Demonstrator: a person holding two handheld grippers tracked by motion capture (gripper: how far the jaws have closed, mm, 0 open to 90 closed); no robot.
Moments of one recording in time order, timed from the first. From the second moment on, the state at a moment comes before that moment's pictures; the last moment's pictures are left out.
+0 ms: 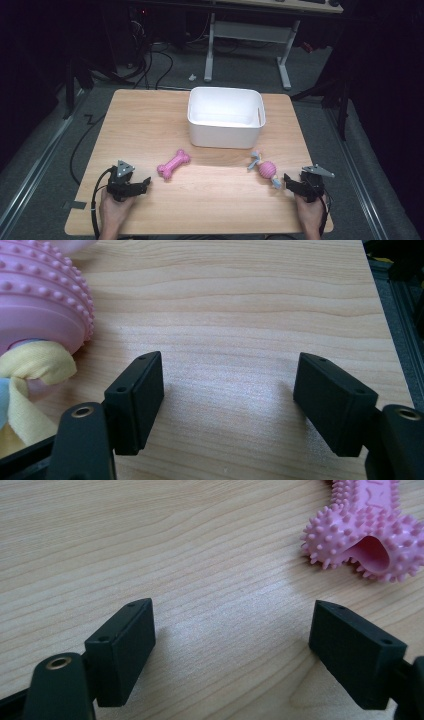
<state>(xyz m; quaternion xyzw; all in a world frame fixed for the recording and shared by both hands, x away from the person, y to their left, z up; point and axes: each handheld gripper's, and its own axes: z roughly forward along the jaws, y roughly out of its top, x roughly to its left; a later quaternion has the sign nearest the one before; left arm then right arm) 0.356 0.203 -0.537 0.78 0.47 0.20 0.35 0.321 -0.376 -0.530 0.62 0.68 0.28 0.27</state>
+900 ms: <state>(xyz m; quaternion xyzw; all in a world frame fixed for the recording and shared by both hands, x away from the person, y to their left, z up) 0.354 0.202 -0.537 0.78 0.48 0.20 0.35 0.321 -0.376 -0.529 0.62 0.68 0.28 0.27</state>
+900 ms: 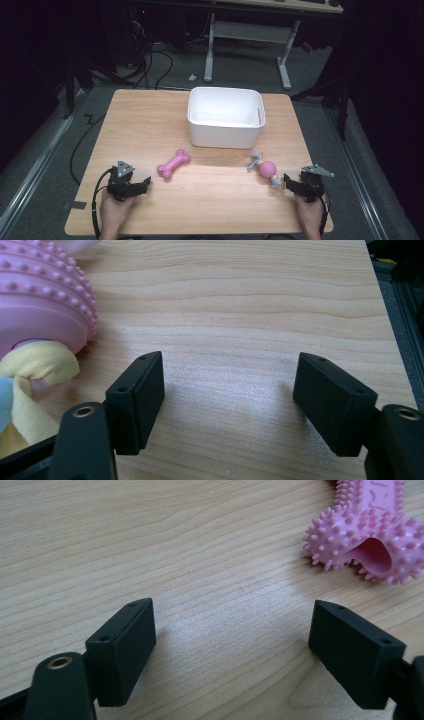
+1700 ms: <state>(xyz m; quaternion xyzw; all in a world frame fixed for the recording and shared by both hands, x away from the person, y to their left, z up) 0.347 0.204 -0.527 0.78 0.48 0.19 0.35 0.321 -0.376 -0.530 0.62 0.68 0.28 0.27</state>
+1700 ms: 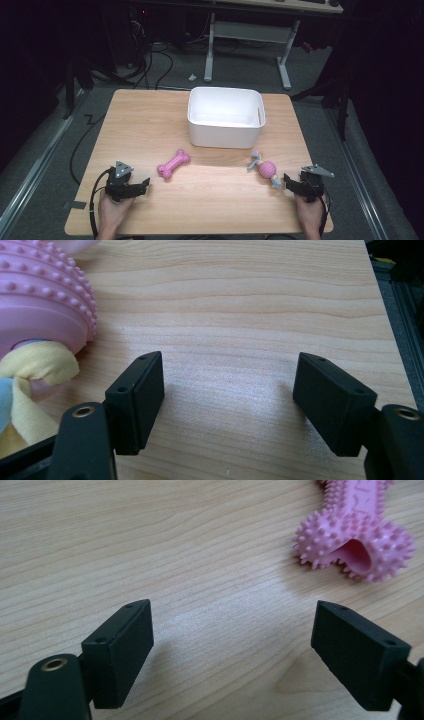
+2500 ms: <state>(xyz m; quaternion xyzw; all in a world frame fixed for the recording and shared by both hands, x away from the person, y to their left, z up) 0.346 0.179 -0.491 0.79 0.43 0.18 0.40 0.321 -0.376 -0.530 0.62 0.68 0.28 0.27</state>
